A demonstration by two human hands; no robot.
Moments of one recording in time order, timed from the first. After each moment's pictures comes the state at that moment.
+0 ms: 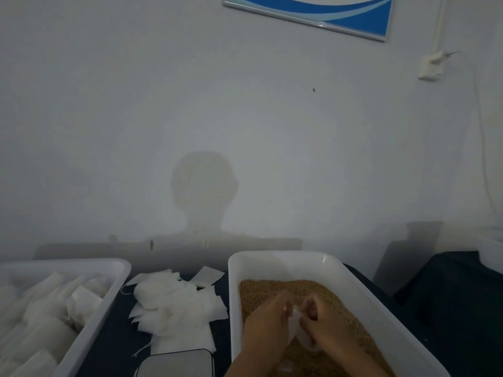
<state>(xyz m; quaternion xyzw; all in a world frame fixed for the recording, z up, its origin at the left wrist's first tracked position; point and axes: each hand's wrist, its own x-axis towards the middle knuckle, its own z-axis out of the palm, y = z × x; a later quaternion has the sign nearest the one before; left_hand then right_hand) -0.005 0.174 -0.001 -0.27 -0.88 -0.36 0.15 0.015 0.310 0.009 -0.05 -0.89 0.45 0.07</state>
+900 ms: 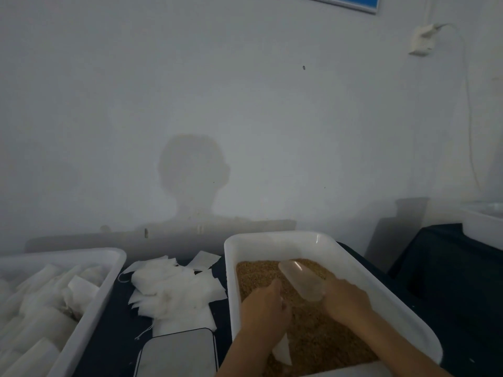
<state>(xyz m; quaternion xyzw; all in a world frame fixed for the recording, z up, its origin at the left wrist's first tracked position) 0.004 0.173 -0.004 -0.23 -0.93 -0.28 0.12 0.028 0.332 0.026 -0.14 -0.99 0.05 0.03</state>
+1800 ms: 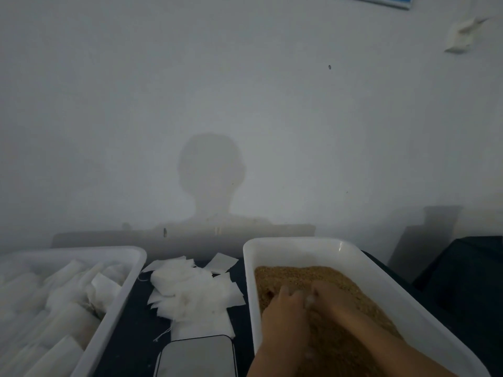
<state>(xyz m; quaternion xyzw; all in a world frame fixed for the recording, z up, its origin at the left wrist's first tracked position) 0.001 0.172 0.003 -0.21 -0.93 -0.28 0.09 -0.043 0.307 -0.006 -0.08 -0.99 0.13 0.00</state>
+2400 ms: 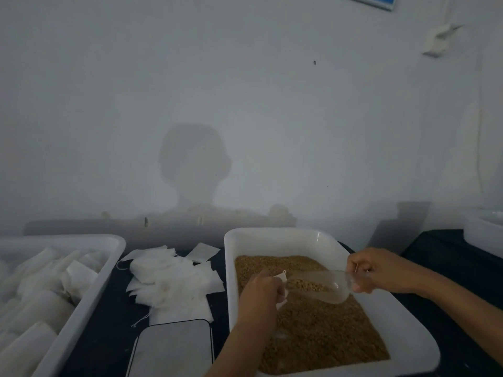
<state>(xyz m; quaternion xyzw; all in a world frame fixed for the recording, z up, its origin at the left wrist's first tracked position) -0.004 0.171 0.000 -0.25 -0.91 -0.29 0.13 0.058 0.383 0.118 0.02 -0.98 0.19 -0.08</state>
